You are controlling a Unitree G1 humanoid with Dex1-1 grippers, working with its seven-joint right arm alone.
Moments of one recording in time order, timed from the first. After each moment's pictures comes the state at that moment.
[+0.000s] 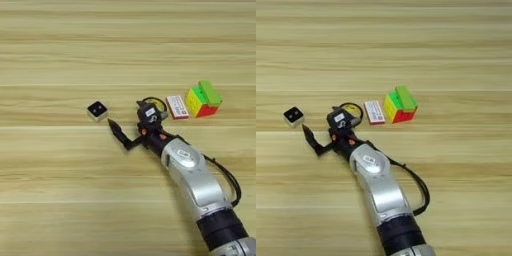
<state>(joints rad) -0.16 -0.07 0.20 0.20 0.02 0.05 0.40</state>
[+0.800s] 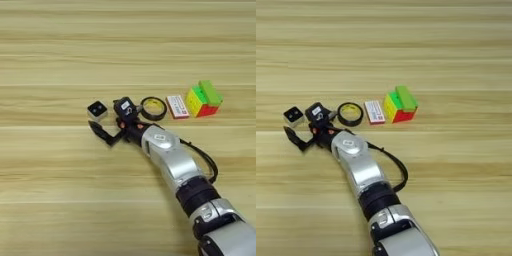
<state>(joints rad) -0.39 0.00 0.22 0.57 0.00 -0.01 0.47</state>
